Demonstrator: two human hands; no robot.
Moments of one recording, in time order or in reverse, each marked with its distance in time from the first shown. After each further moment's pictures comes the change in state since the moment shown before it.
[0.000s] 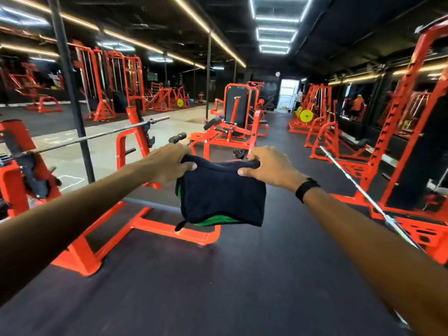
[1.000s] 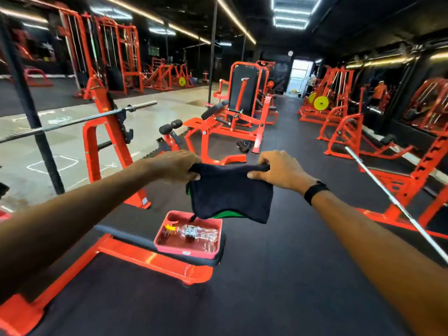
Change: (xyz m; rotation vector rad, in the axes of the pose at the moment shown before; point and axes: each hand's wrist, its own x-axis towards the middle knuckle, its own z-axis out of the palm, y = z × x) left_hand 0.502 -0.208 0.200 0.122 -0.263 0.022; right_hand 0.469 0.301 0.161 -0.037 -0.106 0.036
